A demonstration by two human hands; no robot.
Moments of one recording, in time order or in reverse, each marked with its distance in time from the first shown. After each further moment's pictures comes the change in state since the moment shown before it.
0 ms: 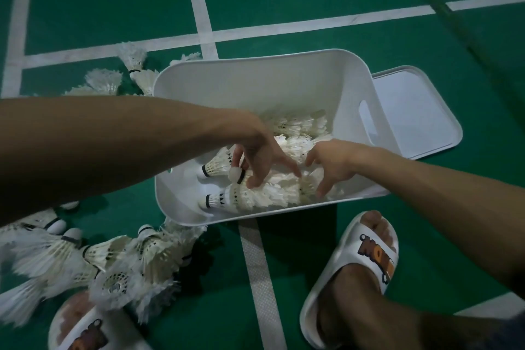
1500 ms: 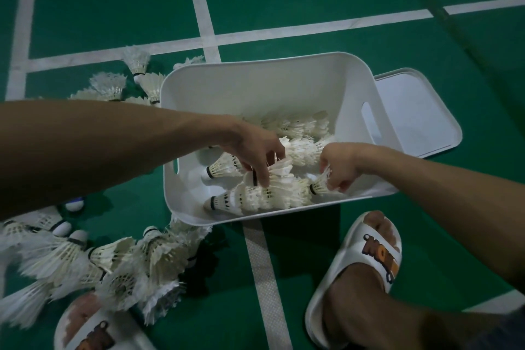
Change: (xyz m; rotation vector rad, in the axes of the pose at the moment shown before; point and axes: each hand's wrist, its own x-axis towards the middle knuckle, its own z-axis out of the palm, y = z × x) left_hand -0.002 -0.024 0.011 -0.285 0.245 0.207; right_hand 0.002 0.011 0.005 0.295 -0.054 0.101
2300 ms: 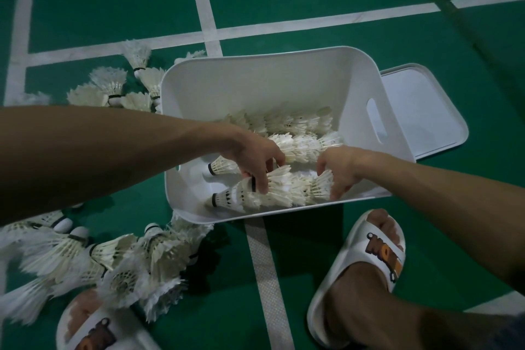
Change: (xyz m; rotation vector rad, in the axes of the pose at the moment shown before) left_hand 0.009 -0.012 0.013 0.056 -0.040 -0.012; right_hand 0.004 -0.003 0.012 -0.254 0.017 -0.024
